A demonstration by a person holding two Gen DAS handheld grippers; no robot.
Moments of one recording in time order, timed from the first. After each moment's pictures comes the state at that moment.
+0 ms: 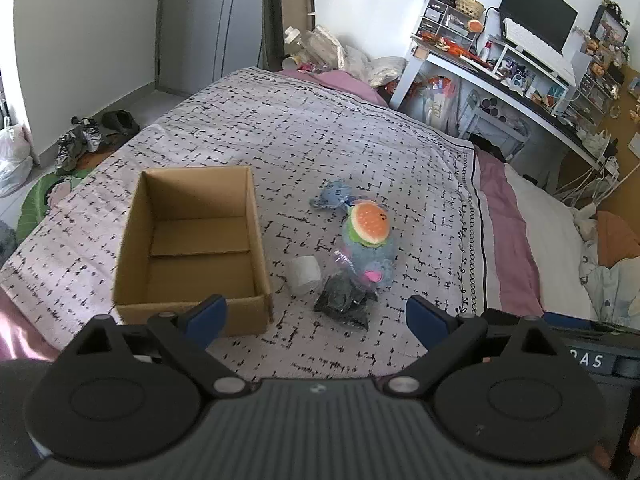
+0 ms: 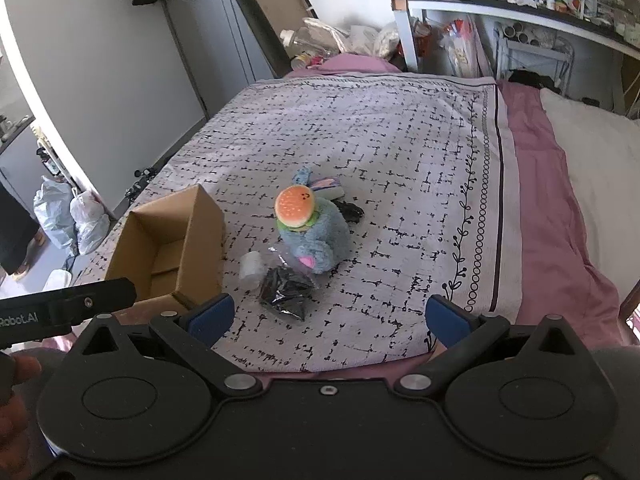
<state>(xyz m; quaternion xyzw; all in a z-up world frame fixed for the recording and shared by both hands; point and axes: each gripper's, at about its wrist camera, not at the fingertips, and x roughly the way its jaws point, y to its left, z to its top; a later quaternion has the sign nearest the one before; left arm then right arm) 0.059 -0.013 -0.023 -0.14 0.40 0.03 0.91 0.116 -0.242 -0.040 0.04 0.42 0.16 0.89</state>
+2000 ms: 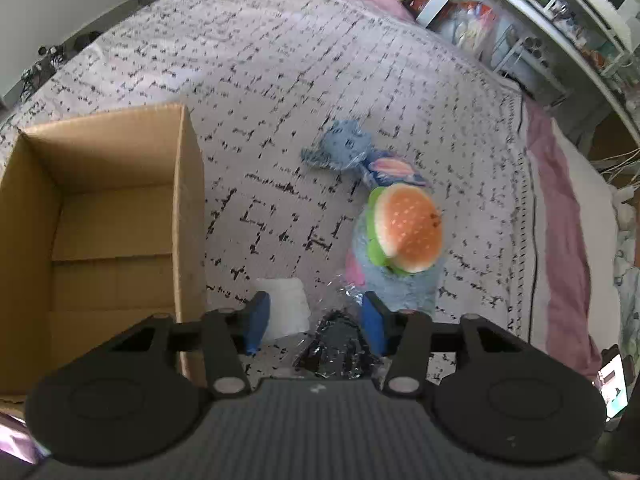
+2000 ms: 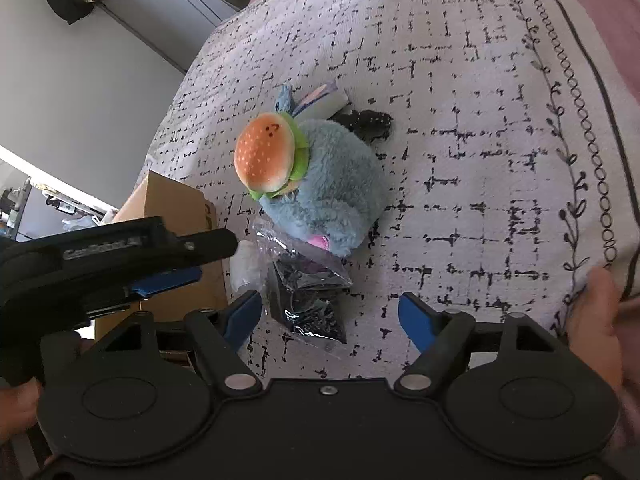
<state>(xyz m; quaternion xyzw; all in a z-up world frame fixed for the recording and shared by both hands) 0.222 -0.009 -0.124 -0.16 0.52 0.03 0.84 0.224 -0.212 -0.163 0.20 0.54 0.18 0.80</state>
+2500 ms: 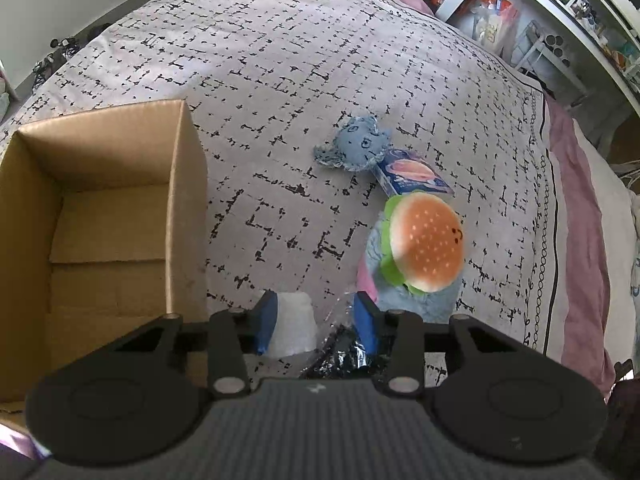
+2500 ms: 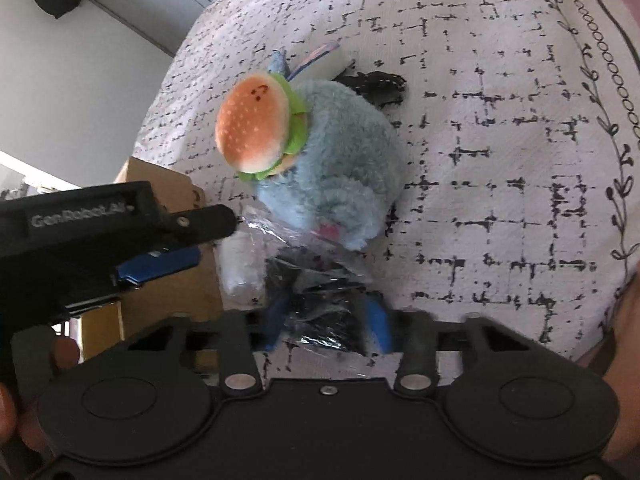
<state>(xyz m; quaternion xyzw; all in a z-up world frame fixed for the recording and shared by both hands) 0.237 -0.014 -0.132 -0.16 0.53 0.05 0.83 0.238 -0.191 -0.188 0.21 0.56 0.18 0.78</state>
